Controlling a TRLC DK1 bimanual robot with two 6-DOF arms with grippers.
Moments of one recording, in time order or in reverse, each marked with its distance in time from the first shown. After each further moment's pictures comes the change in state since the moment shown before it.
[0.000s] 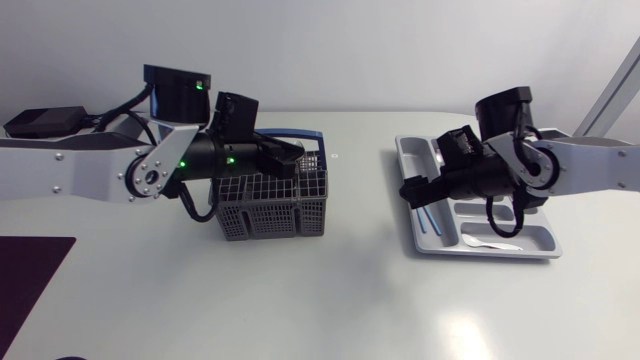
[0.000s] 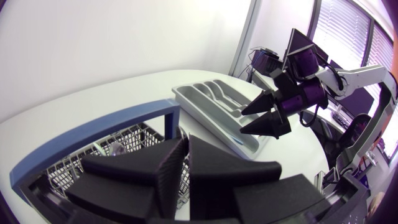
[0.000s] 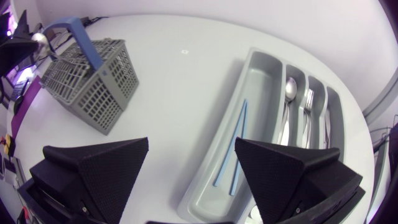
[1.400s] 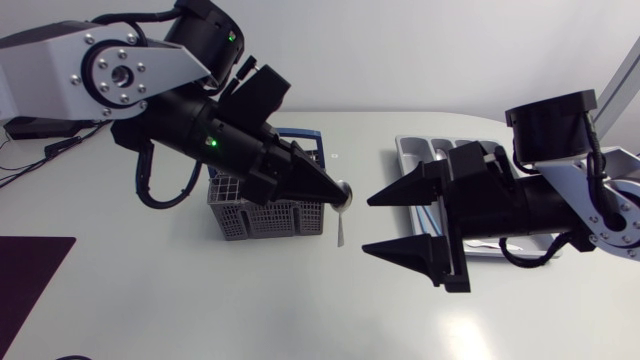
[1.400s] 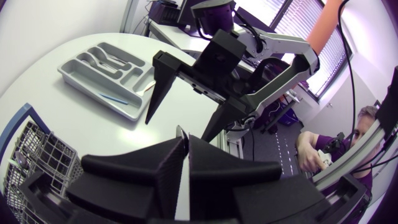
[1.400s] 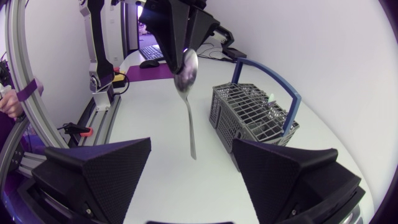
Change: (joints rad) left arm -0.124 -0.033 0.350 -0.916 0.502 0.407; right arm 0.157 -0.362 -0.157 -0.103 -0.701 -0.489
